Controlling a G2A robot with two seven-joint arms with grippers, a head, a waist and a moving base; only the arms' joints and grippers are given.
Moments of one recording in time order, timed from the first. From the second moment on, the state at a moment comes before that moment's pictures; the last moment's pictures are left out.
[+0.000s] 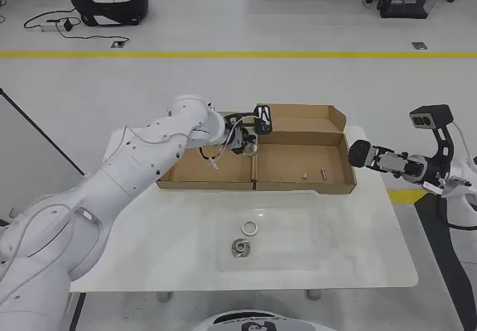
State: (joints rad) left arm 0.41 -1.27 -0.41 -1.09 1.01 -0.72 -0.62; right arm -1.39 -0.92 1.71 -1.63 0.62 -0.46 1.36
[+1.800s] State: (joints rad) left arm 0.40 -1.54 -0.26 -0.71 1.07 -0.60 -0.89; right arm -1.39 -0.92 1.71 -1.63 0.62 -0.46 1.36
